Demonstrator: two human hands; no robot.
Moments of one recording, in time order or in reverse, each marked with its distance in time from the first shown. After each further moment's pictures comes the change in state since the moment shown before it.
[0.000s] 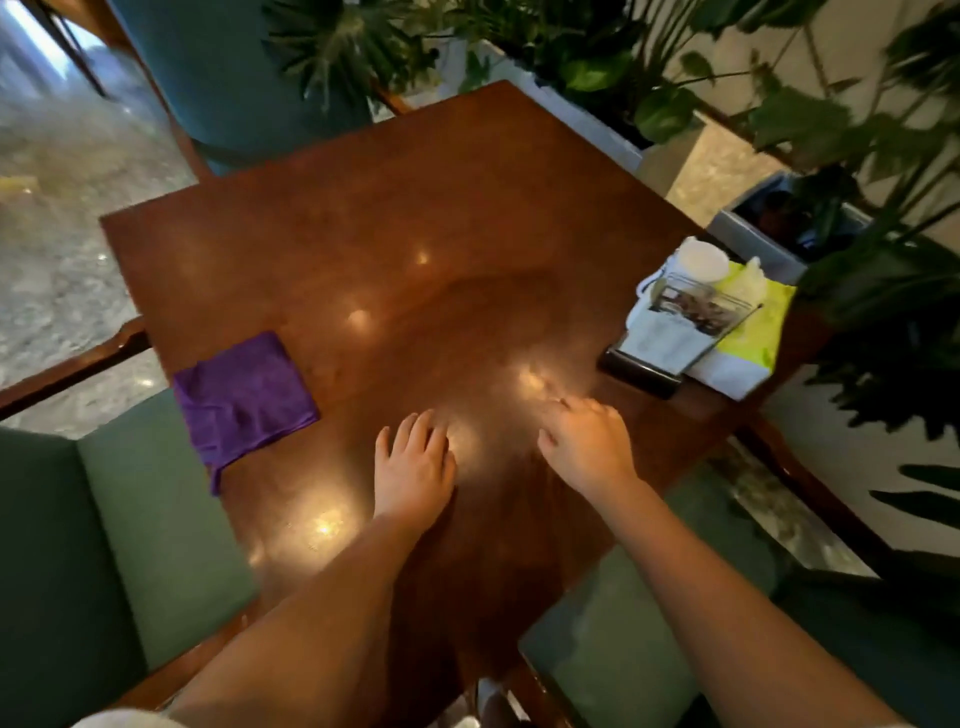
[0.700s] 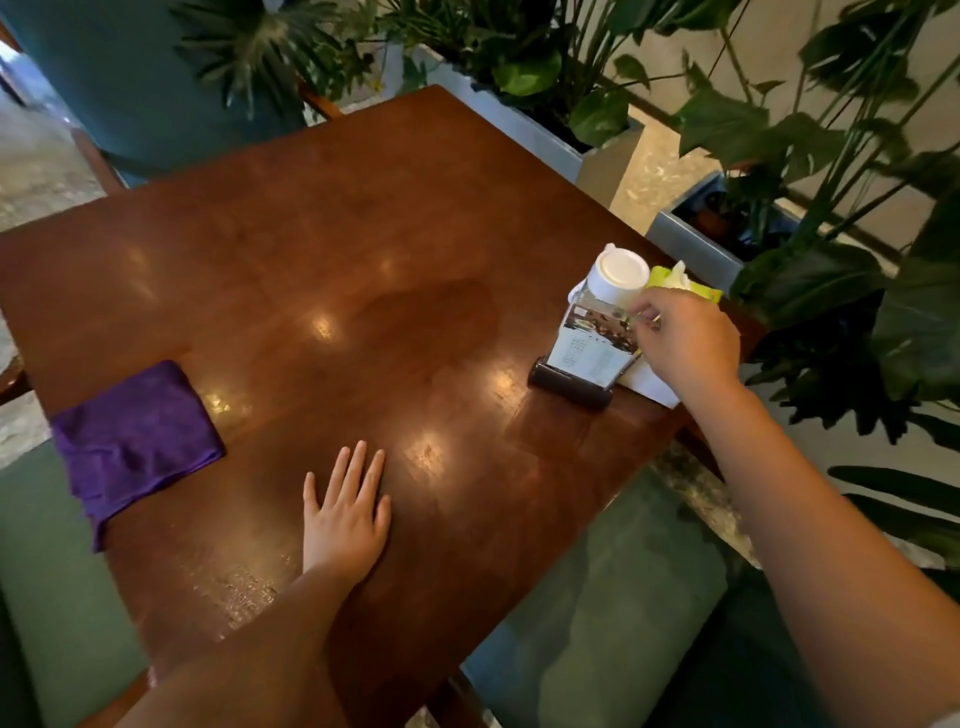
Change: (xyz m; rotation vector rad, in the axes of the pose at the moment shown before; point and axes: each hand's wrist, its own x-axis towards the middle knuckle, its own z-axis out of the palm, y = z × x) left_hand -0.004 0.004 0.054 0.058 -0.068 -0.059; right_hand 0.048 0.142 -0.107 0.093 0.290 0.309
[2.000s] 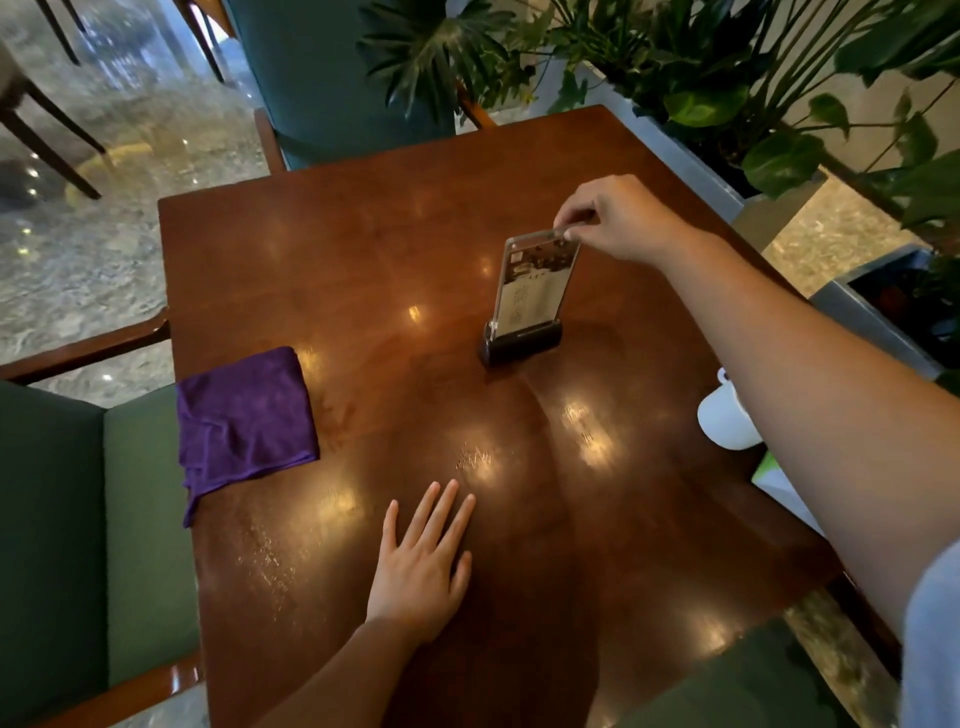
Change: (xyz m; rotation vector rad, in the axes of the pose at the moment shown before) left_hand 0.003 -0.005 0.004 0.018 -0.010 -0.018; right_hand 0.176 -0.200 0.065 0.164 -0.298 -0.802
